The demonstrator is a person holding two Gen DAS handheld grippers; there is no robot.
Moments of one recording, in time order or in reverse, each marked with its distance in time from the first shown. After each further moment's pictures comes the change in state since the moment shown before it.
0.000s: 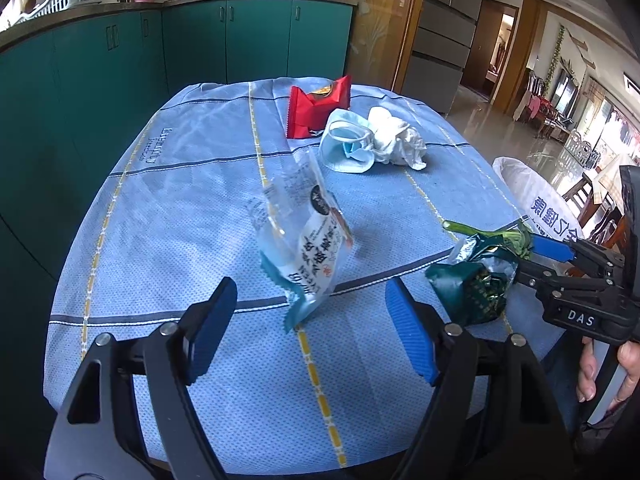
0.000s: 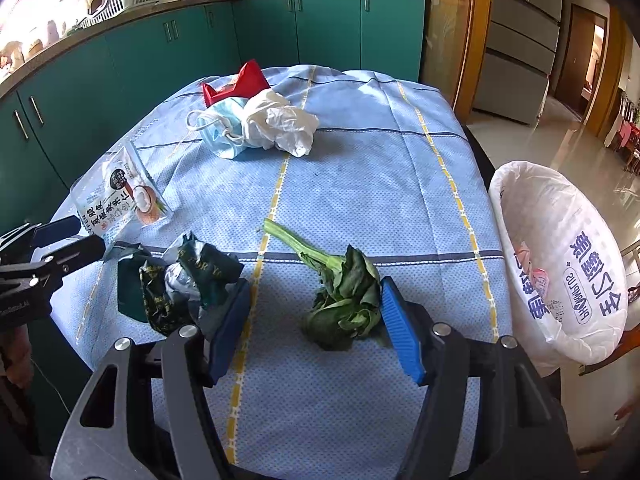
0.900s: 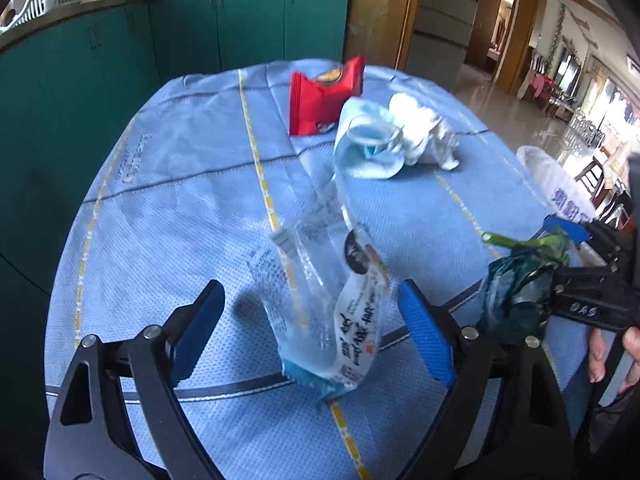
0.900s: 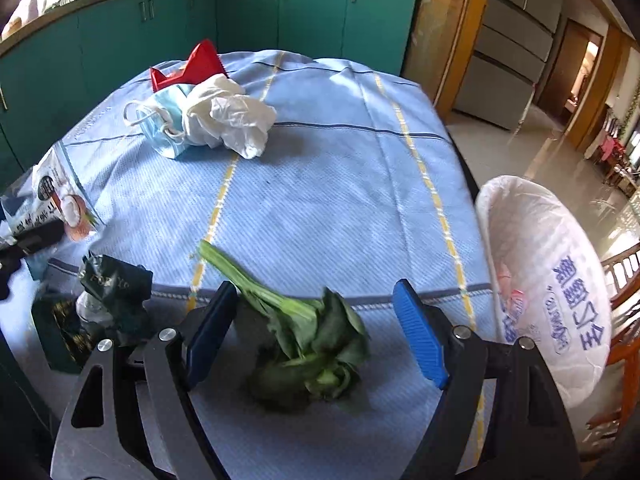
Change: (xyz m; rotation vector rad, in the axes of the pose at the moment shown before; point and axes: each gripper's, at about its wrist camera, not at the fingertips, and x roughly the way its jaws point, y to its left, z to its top) left arm 0.055 0.004 0.032 0.051 0.078 0.036; right arm 0.045 -0.017 0.022 -0.036 0.041 -0.110
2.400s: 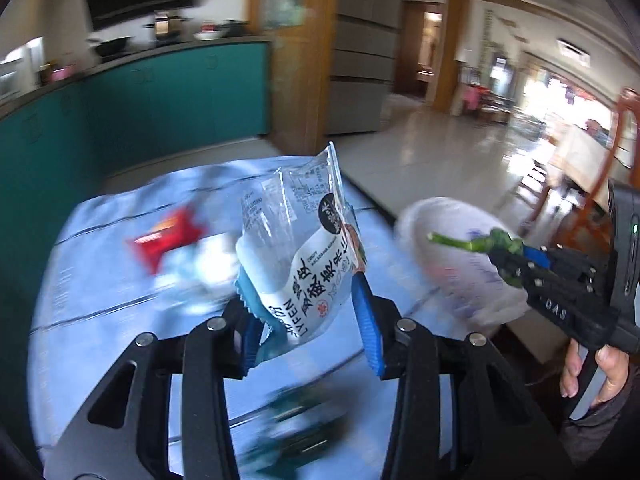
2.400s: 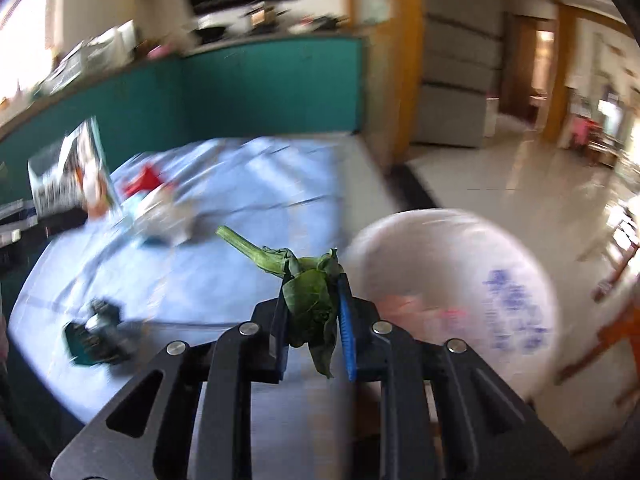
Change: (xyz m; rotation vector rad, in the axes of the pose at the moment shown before) left arm -0.061 -0.154 0.073 0.178 -0.200 -0.209; right arm -0.101 -0.121 -0.016 0.191 -0.234 -0.066
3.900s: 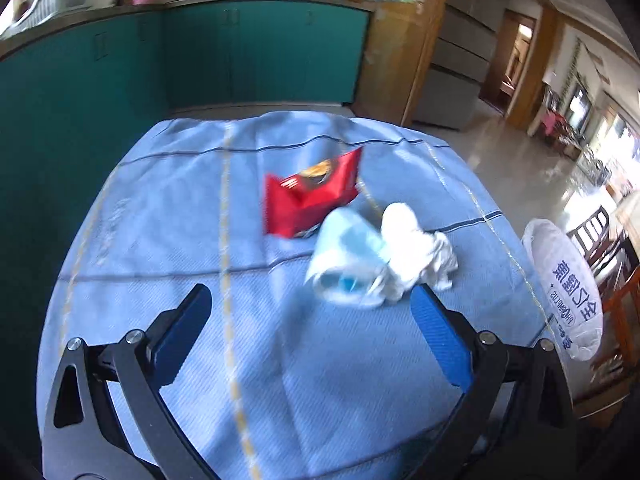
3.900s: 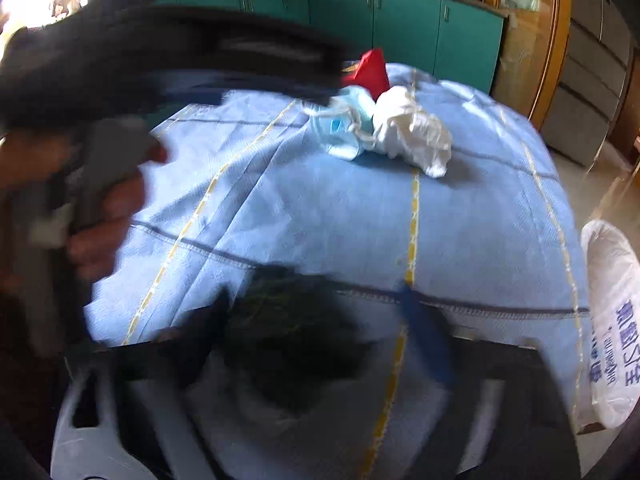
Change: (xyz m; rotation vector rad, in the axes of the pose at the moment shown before) left arm 0.048 0.139 -0.018 -0.250 0.104 0.223; right arm 0.062 0.209 -0.049 -0.302 0.238 0.354
